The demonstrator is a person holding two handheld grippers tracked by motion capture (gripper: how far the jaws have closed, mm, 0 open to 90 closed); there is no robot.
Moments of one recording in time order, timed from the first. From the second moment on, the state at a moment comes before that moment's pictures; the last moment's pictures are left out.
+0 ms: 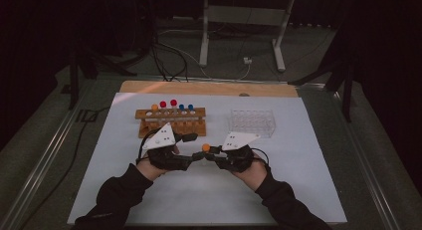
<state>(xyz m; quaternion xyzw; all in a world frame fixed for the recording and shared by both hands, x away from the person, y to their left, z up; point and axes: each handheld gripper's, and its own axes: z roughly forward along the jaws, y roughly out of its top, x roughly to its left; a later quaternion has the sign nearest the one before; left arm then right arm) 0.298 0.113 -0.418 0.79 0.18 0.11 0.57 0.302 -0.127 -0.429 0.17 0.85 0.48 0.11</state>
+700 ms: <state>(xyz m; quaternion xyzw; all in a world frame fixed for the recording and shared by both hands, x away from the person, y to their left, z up) 0.301 0.102 -0.417 0.80 0.15 0.14 0.56 0.302 -0.128 -0.426 0.18 0.84 0.49 0.12</state>
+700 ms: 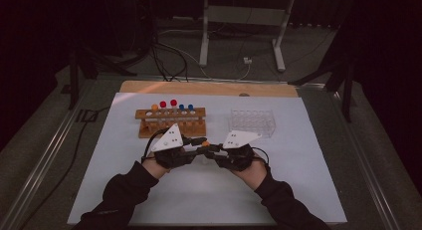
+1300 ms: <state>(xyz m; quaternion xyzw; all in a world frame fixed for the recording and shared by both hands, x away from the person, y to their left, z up) 0.317 0.158 -0.382 0.78 0.21 0.19 0.56 0.297 -0.159 -0.430 0.23 0.82 0.52 0.13</state>
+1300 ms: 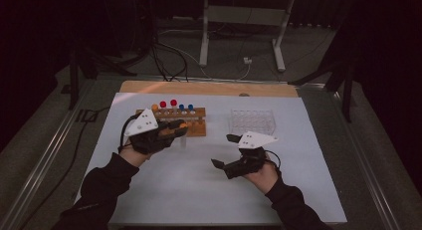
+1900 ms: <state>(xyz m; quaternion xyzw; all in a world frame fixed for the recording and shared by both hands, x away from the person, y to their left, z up) 0.349 0.216 -0.361 0.74 0.27 0.26 0.55 0.288 -0.178 -0.454 0.23 0.81 0.52 0.14</state>
